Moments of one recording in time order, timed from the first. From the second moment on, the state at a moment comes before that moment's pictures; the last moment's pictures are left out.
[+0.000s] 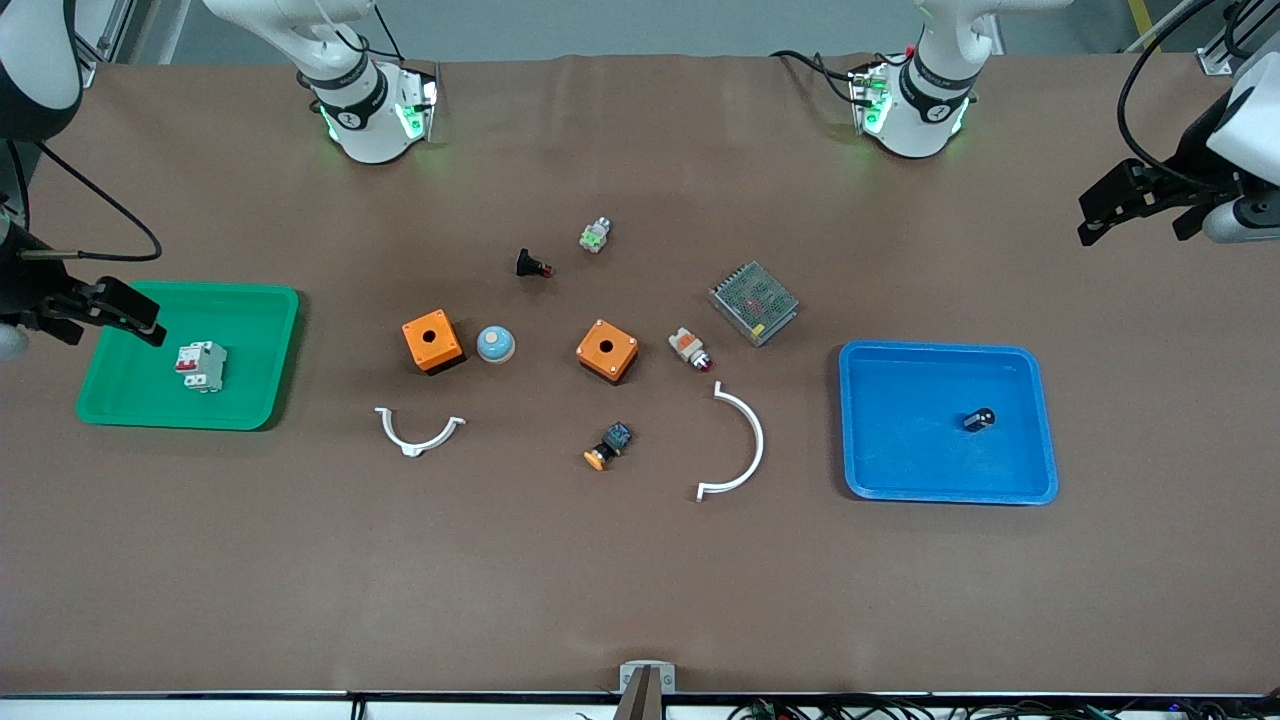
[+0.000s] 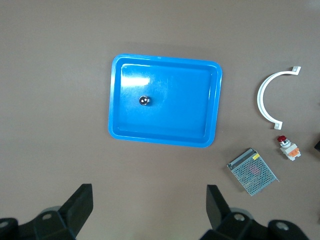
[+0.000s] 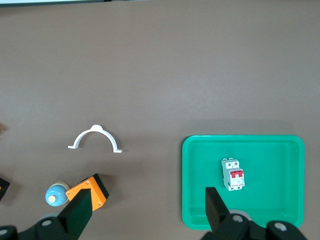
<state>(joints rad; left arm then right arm) -0.03 -0.08 -0.07 -1.60 0.02 1.55 -0.14 0.01 0.03 -0.08 -1.68 0.02 1.82 -0.03</state>
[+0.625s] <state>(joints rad) -0.02 0.04 -0.02 -1.59 0.02 1.54 -0.14 -0.01 0.02 -0.08 -1.69 0.02 1.81 -0.03</state>
